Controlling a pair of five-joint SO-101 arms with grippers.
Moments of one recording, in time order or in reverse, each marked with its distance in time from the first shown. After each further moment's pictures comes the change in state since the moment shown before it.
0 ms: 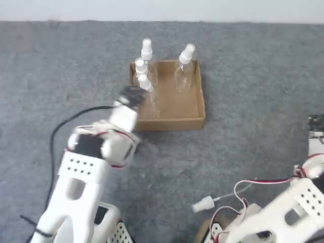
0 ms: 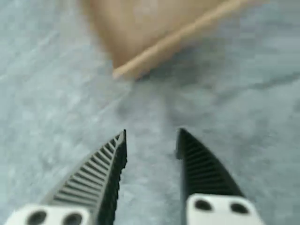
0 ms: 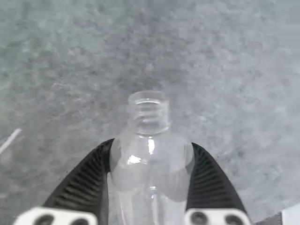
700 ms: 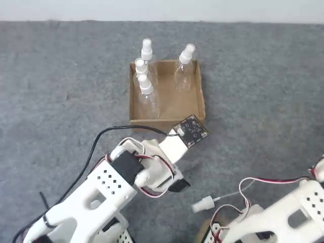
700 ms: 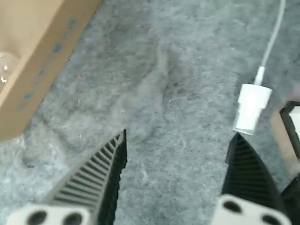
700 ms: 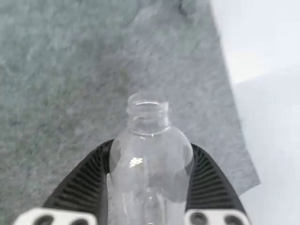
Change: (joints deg) left arm 30.4 0.0 -0.4 1.5 7.9; right arm 4.4 0.2 -10.7 -7.7 -0.4
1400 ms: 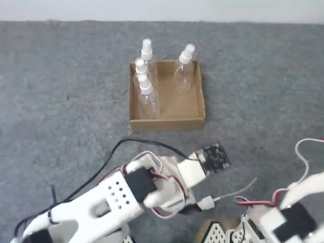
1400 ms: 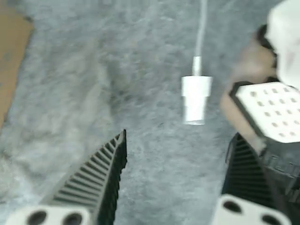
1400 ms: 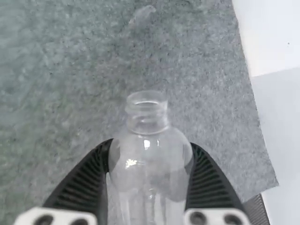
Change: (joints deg) left arm 15.3 0.0 0.1 -0.1 2.0; right arm -0.2 41.1 -47.1 18.2 -4.0
